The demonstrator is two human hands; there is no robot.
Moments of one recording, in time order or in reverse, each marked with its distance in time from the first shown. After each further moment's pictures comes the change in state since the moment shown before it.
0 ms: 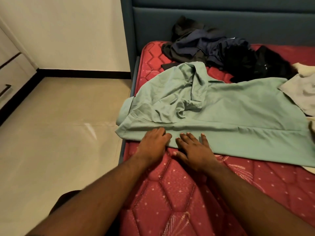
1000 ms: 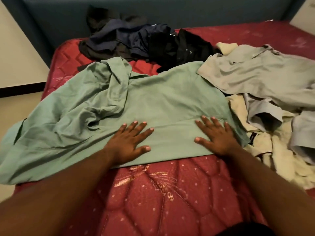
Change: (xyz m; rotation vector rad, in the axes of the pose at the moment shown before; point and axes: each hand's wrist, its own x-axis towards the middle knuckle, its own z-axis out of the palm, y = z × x) left_hand 0.145 0.102 0.088 0.163 -0.440 0.231; right_hand -0.097 0.329 0.023 0.157 0.140 0.347
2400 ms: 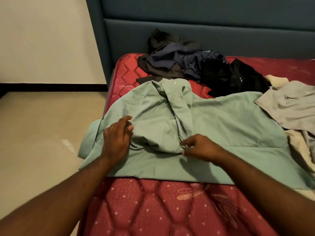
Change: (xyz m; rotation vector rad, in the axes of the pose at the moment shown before) left_hand -0.118 -0.146 -0.022 -0.580 0.855 -0.484; right_hand 0.058 -0.273 -0.054 0.391 -0.132 -0.085
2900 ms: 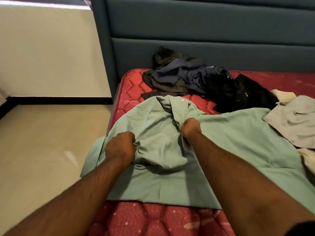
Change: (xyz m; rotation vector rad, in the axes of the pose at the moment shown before) left_hand 0.049 0.028 -0.015 0.481 -0.277 -0.298; right_hand 0.152 -0.028 0.001 0.176 0.426 0.346
